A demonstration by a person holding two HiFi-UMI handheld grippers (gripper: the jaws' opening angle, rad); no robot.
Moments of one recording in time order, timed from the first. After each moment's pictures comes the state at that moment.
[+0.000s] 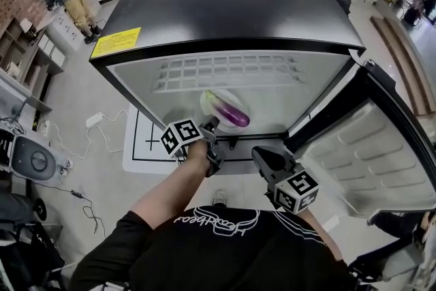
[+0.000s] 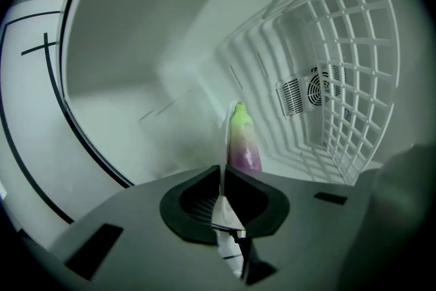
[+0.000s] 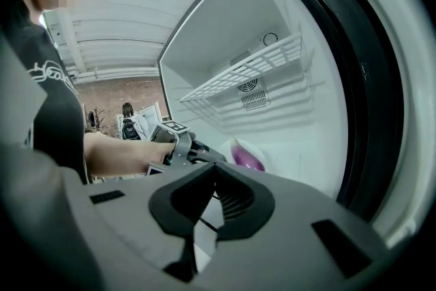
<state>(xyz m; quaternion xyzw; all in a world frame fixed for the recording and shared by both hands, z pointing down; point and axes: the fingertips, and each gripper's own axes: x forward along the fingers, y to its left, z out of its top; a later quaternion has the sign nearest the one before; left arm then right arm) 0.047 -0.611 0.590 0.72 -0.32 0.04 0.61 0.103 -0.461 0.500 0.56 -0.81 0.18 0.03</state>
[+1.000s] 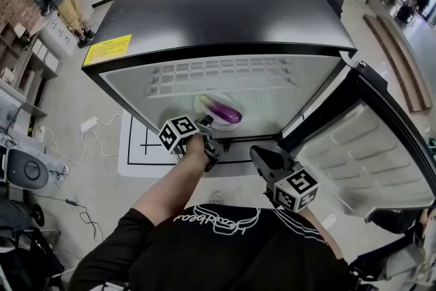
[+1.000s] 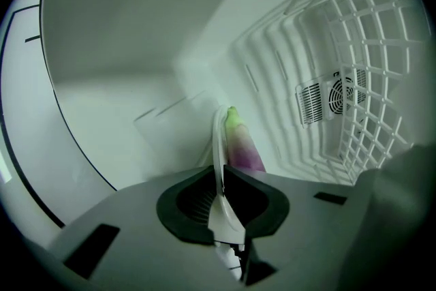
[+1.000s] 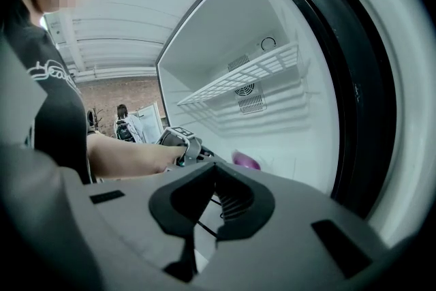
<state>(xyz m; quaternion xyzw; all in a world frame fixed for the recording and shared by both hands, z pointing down) 0.053 -0.630 0.610 0.68 -0.36 0.04 0.63 0.115 -0.461 0.492 0.56 -0.81 0.18 0.03</state>
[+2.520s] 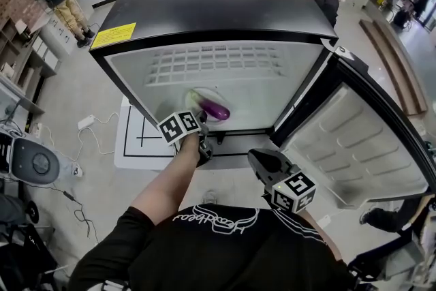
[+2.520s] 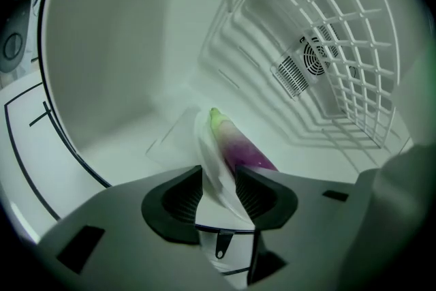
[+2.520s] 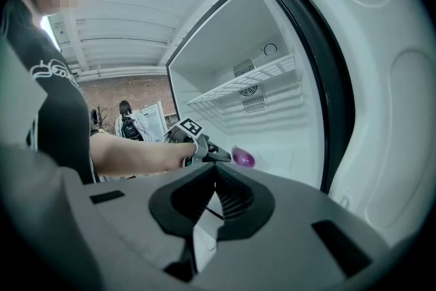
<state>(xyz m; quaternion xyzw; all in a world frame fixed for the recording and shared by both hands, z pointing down) 0.038 -0.625 0.601 0.76 -0.41 0.13 0.48 0.111 -0.419 0.490 0.55 -0.82 0.18 0.04</state>
